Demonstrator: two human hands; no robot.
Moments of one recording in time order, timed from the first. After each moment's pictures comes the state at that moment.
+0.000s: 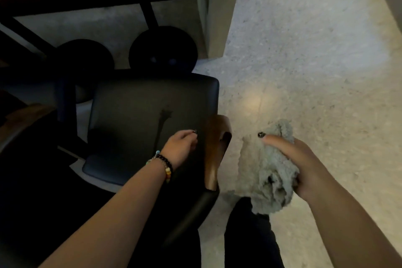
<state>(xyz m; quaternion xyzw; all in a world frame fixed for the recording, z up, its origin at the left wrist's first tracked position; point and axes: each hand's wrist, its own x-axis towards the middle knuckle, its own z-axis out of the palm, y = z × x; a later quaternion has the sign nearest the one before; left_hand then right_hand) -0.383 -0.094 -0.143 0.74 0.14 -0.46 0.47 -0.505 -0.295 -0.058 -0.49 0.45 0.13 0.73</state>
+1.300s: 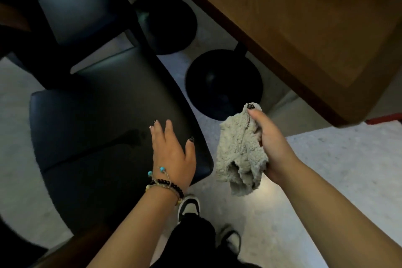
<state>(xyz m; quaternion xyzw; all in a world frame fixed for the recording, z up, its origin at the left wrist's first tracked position) -0.212 -0.276 -0.231 0.82 0.44 -0.02 0.37 -0.086 -0.410 -0.183 -0.63 0.13 0.45 0.62</state>
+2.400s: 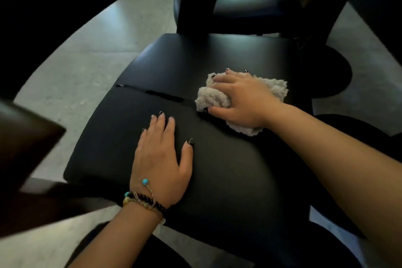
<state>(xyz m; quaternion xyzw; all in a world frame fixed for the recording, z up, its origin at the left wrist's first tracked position) -0.311 -0.240 -0.414 0.75 0.63 0.15 0.07 -0.097 -0.156 -0.387 -0.57 -0.81 0.09 0.09</state>
